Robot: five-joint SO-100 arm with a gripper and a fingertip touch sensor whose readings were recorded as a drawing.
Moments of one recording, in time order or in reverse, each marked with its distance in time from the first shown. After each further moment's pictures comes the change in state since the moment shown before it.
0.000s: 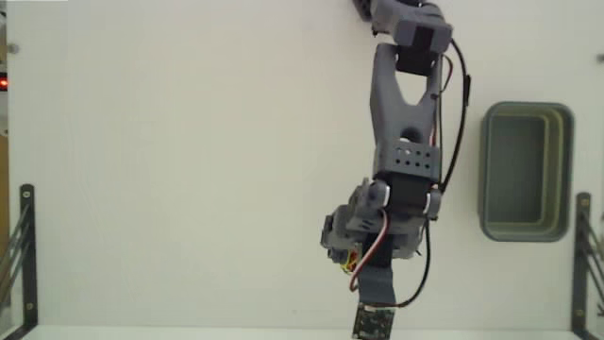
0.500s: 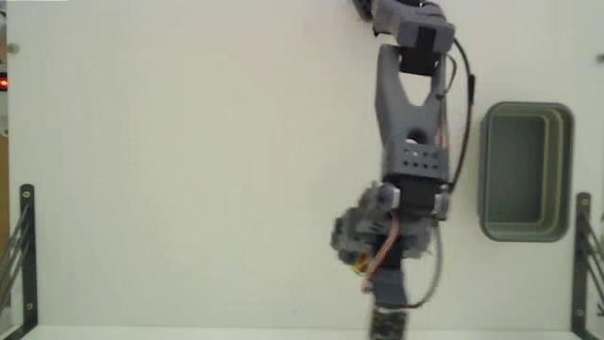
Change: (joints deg) arm -3.3 0.0 0.2 0.0 0.1
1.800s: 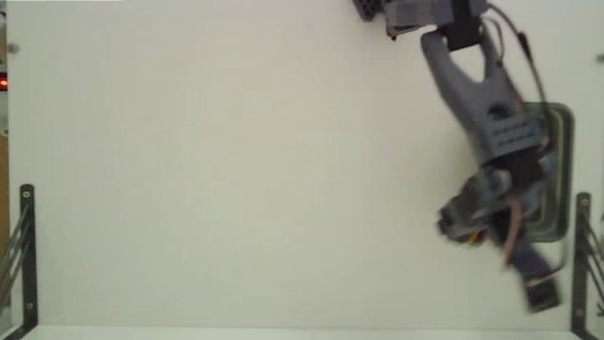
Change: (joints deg) arm -24.7 10.5 15.1 -1.6 -0.1
